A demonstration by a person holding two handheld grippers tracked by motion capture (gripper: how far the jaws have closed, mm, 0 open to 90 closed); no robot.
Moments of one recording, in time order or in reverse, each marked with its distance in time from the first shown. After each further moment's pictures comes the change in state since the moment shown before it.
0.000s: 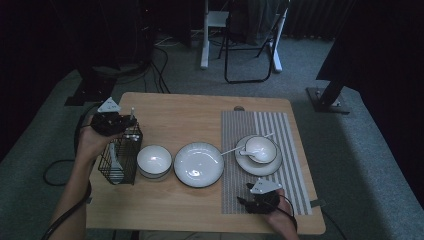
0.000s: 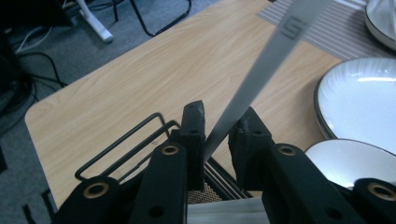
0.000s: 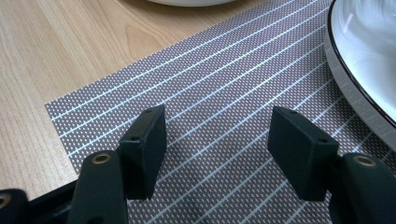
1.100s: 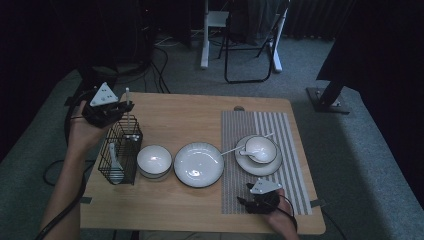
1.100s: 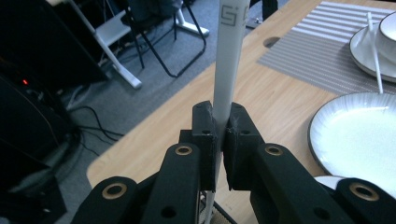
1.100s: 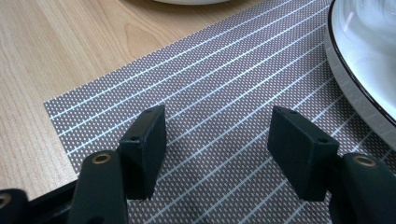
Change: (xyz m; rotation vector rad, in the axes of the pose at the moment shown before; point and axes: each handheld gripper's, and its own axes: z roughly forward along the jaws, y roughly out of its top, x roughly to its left) left arm -0.027 0.058 -0.062 -0.119 0.102 0.175; right arm 0.000 0.000 0.000 0.003 -0.002 -0.003
